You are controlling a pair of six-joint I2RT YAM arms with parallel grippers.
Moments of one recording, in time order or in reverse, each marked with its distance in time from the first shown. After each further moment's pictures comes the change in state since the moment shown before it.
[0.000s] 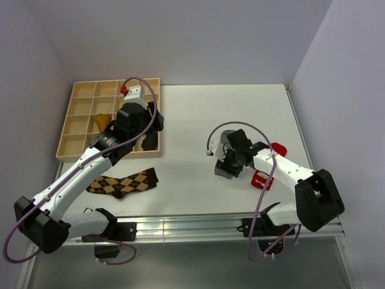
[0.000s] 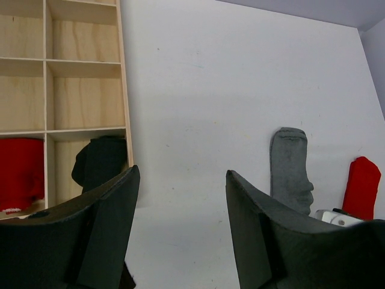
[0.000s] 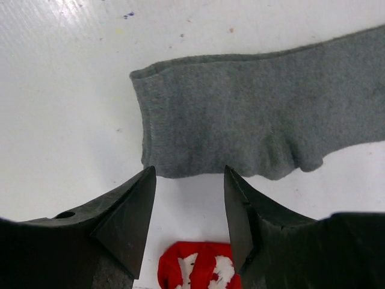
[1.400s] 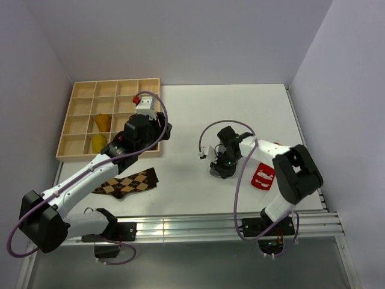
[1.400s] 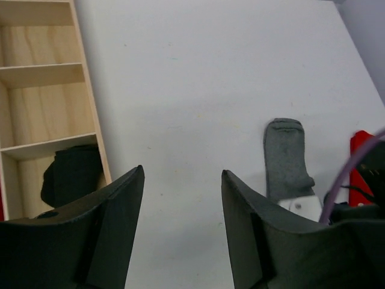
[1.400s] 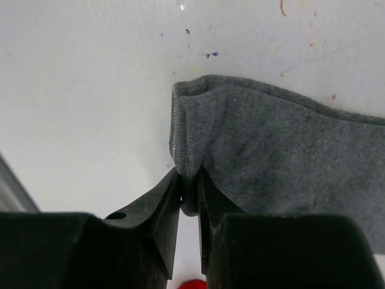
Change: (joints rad) left arm -0.034 0.017 -0.178 0.257 0.061 0.078; right arm 0.040 0.254 0.101 -0.076 -0.143 -0.066
